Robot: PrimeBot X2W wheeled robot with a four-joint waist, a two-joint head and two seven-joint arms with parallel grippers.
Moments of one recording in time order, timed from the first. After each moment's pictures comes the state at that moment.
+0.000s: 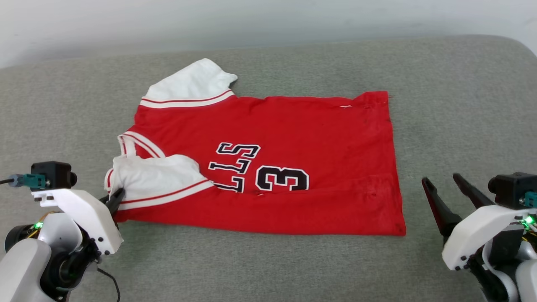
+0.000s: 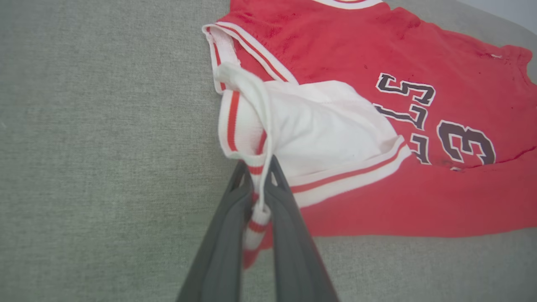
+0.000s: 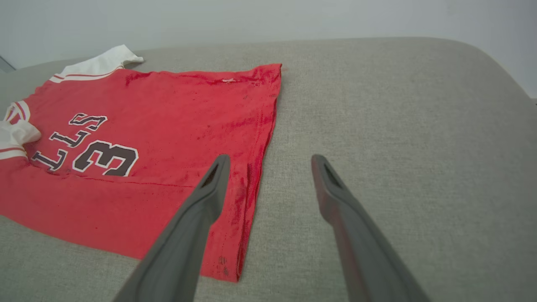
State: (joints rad) left arm -0.29 0.65 -0.35 0.18 -0.96 0.11 0.37; right arm -0.12 -0.20 0.01 -0.01 0.32 0.13 0.30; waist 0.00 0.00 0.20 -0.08
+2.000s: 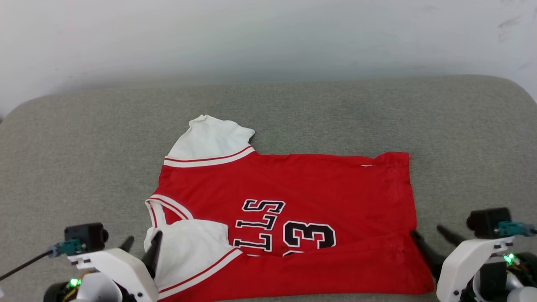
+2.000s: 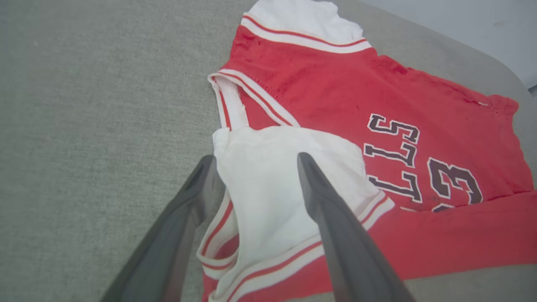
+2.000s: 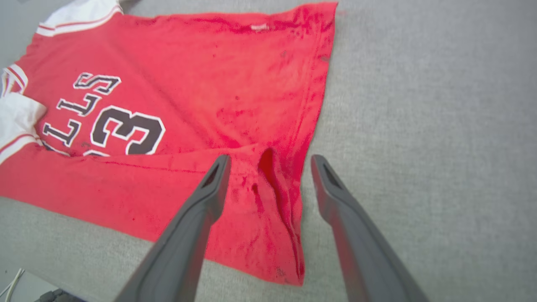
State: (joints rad) left arm -0.04 0.56 -0.40 0.02 -0.91 0.26 0.18; right arm -0.03 -0.29 0.11 0.09 0.43 0.13 0.43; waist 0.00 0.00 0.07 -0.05
